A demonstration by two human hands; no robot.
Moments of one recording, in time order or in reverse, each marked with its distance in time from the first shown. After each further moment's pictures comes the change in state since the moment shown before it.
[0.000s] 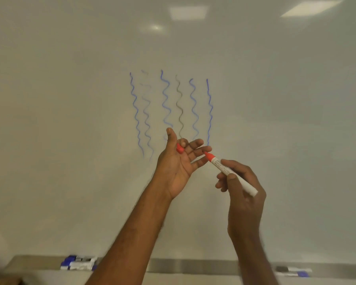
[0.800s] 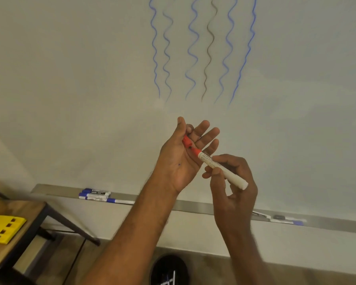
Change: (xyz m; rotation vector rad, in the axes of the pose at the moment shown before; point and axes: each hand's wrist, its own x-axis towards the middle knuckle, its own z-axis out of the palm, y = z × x) left_hand -0.072 -0.048 -0.059 -0.315 0.161 -0.103; right_hand -0.098 0.024 0.015 -0.204 -0.176 0.031
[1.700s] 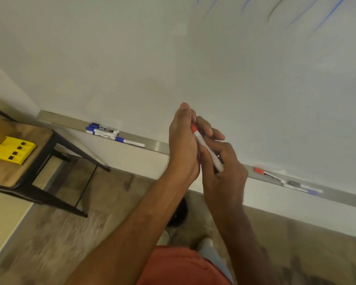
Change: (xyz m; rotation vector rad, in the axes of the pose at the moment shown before) left_hand 0.000 -0.041 -0.098 0.246 0.499 0.201; right_hand -0.049 0.070 0.042 -0.321 -0.294 0.216
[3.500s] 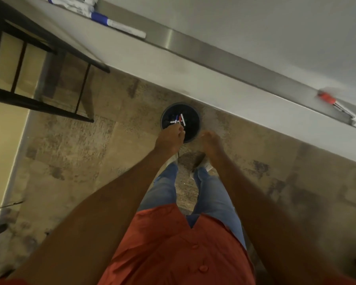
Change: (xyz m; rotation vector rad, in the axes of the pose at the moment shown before) left_hand 0.036 -0.286 -0.312 1.451 -0.097 -0.506; right_hand -0.161 0.333 0.124 -0.157 -0.625 1.250
